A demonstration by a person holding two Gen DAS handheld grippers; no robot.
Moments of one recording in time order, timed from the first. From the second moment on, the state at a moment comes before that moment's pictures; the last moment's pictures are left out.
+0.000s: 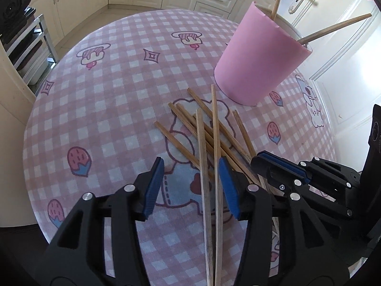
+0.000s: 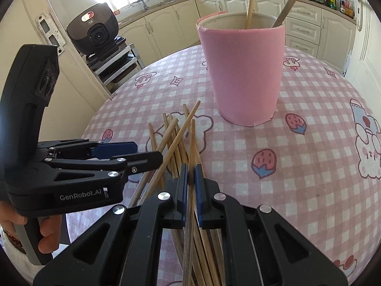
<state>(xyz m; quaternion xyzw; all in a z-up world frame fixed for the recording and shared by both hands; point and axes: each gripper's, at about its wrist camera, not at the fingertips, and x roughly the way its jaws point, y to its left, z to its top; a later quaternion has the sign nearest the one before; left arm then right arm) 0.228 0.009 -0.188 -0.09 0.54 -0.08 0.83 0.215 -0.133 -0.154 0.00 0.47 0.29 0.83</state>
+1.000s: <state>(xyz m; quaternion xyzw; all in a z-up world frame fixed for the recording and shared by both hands) 0.196 0.012 -0.108 -0.09 0.43 -0.11 0.89 0.193 -0.140 -0.102 0.03 0.41 0.31 0.86</state>
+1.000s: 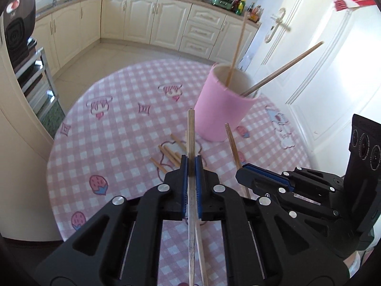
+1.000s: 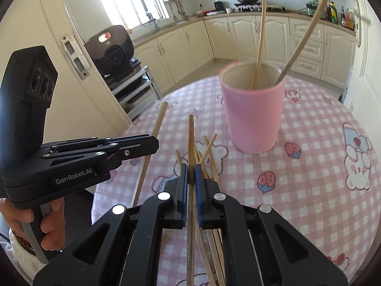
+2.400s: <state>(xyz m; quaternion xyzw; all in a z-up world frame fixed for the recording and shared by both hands) 0.244 0.003 0.064 -0.14 0.15 -0.11 0.97 0.223 -0.187 0.060 0.01 0.16 0.23 0.96</state>
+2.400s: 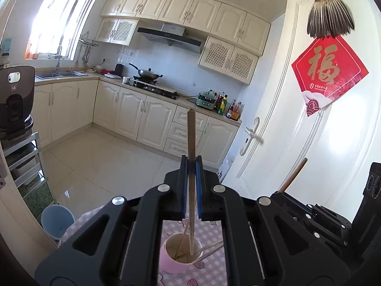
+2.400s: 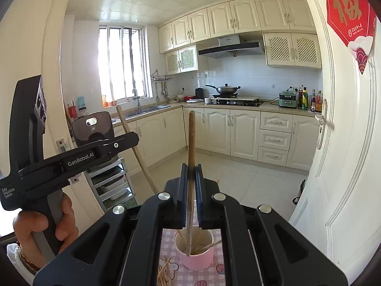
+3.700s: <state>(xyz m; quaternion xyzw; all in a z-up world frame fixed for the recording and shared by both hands) 0.253 -0.021 -0.029 -0.08 0.27 -0.10 0.95 0.241 -0.185 -0.011 0.02 0.25 0.23 0.94</state>
